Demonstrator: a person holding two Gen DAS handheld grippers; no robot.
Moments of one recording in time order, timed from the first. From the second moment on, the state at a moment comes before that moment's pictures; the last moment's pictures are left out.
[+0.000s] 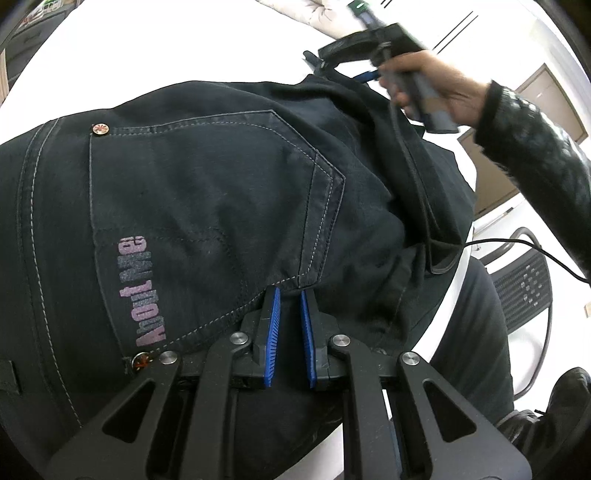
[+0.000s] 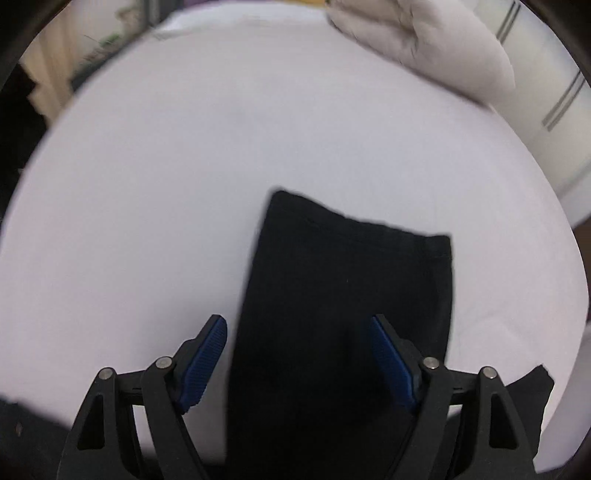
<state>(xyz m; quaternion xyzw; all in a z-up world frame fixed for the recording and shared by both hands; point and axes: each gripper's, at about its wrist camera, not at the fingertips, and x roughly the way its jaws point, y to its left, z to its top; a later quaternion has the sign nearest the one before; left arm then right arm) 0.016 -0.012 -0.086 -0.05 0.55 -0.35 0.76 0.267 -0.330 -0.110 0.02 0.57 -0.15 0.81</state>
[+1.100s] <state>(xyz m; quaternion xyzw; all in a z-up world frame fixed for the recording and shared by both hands) 0.005 -0.062 -0.075 -0.01 0.56 -0.29 0.78 -0.120 -0.562 -0.134 0.56 0.19 -0.18 0.78</state>
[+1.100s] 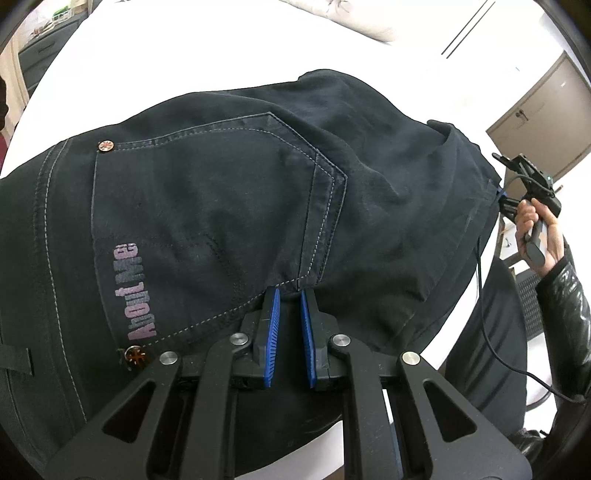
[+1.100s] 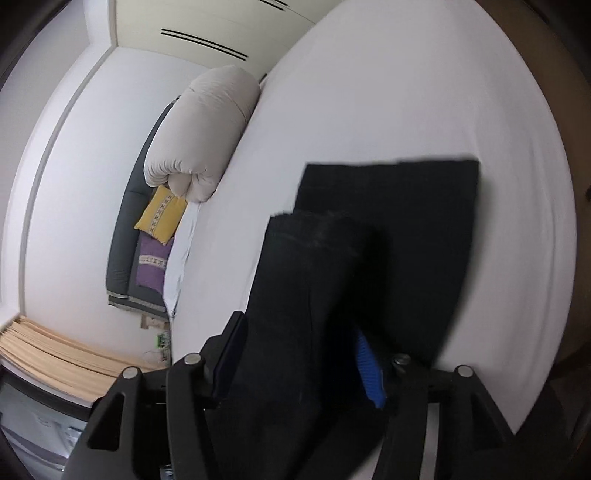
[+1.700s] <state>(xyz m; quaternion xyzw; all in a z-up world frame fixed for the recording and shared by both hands) 0.006 -0.049 -0.075 -0.02 0.56 -0.28 0.78 -0.139 -0.617 -0.133 0.56 0.19 -0.23 0.77</state>
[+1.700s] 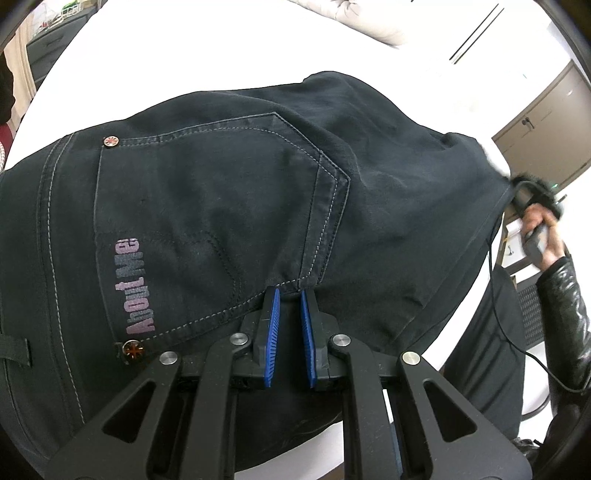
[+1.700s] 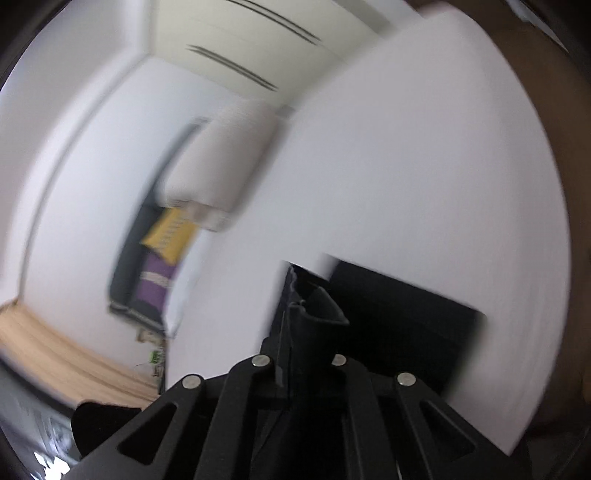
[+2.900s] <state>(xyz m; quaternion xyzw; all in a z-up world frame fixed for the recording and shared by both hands) -0.001 -0.027 -0.069 -0.07 0.55 -0.26 0.79 -0.227 -0.616 -0.126 0.60 0.17 -0.18 0.76</state>
